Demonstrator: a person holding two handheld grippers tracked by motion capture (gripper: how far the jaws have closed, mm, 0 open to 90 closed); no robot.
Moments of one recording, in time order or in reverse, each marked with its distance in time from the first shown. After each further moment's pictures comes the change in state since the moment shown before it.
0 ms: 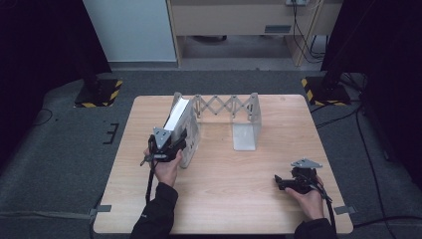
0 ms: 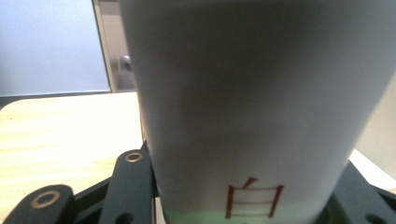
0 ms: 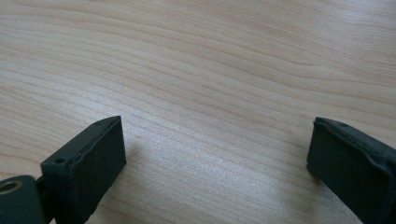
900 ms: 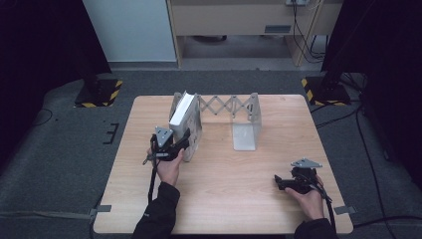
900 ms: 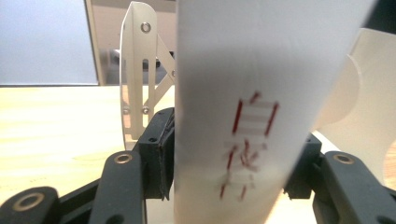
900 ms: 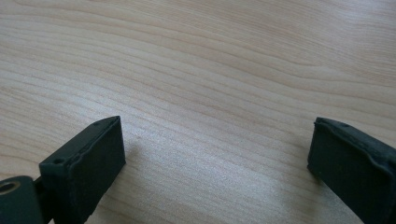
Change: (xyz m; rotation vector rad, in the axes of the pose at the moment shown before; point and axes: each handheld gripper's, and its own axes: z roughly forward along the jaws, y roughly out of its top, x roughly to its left) left arm 0.001 -0.007 0.005 0.001 -0.050 -0.061; right arm 0.000 0.000 0.000 0.004 0.001 0.000
